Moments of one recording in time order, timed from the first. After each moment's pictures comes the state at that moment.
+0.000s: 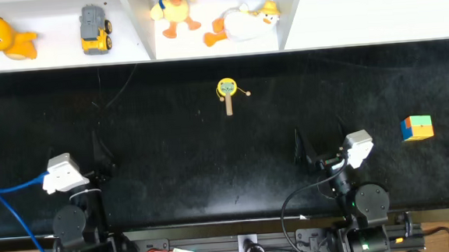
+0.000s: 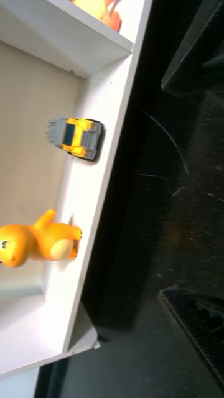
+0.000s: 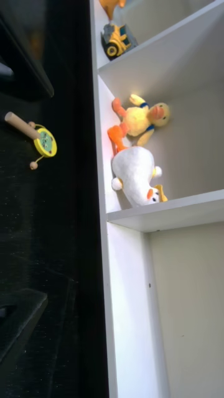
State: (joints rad) left arm 0.27 0.02 0.01 -0.02 -0.01 -0.13; right arm 0.14 0.01 0.02 -0.01 -0.15 0.23
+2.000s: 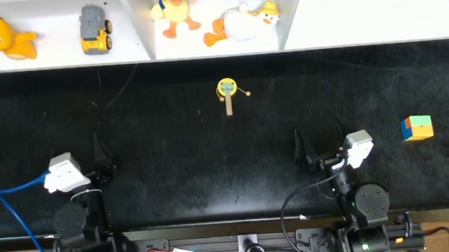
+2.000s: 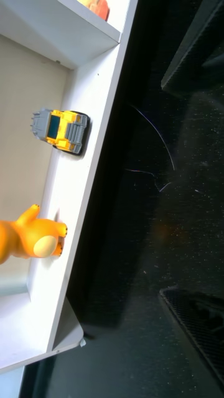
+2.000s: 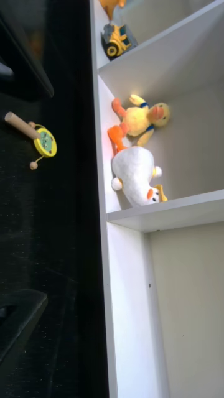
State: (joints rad) left arm 0.27 0.01 0.01 -0.08 -0.02 -0.13; right arm 0.14 0.01 0.02 -0.01 -0.15 0.23
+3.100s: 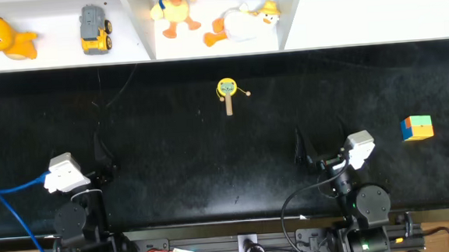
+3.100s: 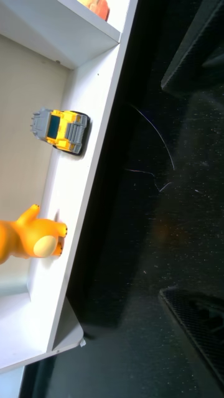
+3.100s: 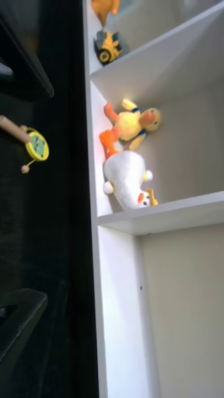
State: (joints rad) left arm 0.27 0.01 0.01 -0.08 -0.02 -0.13; right arm 0.14 0.01 0.02 0.03 -0.16 0.25
